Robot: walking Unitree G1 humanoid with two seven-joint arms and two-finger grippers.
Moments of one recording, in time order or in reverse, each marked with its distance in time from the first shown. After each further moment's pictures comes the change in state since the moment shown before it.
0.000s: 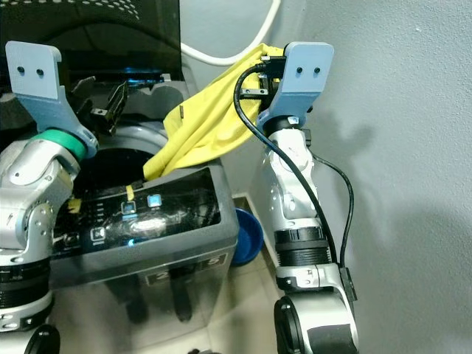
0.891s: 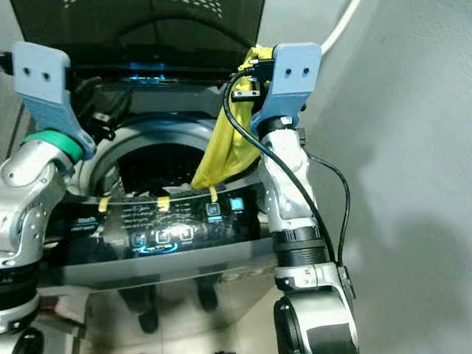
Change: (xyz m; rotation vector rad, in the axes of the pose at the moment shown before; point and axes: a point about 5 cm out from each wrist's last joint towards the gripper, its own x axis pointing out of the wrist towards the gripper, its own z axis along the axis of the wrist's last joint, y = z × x) left arm -0.008 -0.003 0.010 0.180 -0.022 -0.213; right arm 0.001 0.009 0.002 -0.039 -0.022 0.095
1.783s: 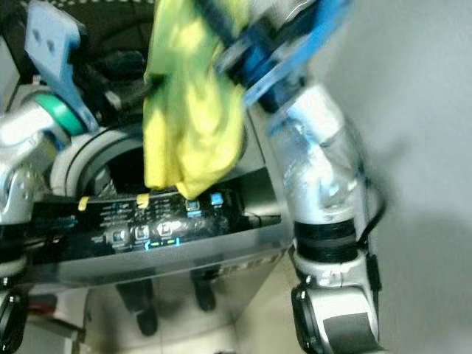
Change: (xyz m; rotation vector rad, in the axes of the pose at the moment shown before) left arm 0.040 0.022 0.024 -0.018 -0.122 -0.111; right arm -0.011 0.043 0.066 0.211 -0.161 0.715
